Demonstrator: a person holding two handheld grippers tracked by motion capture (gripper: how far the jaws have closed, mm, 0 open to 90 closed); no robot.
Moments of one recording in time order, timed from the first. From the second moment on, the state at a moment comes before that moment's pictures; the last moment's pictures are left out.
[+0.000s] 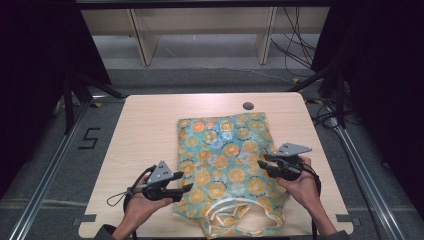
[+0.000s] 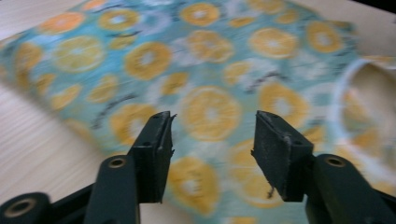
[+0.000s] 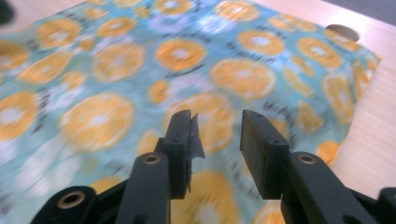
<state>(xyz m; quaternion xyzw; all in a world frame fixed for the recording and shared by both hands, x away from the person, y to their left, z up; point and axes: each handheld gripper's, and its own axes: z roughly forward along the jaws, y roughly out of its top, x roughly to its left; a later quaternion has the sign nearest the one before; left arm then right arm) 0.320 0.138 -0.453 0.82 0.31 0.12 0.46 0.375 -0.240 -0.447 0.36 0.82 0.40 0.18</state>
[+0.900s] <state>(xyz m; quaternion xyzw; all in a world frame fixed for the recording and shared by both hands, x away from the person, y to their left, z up) 0.315 0.082 -0.485 0.89 0.19 0.13 0.39 0.340 -0.248 -0.457 0.35 0.84 0.39 0.15</state>
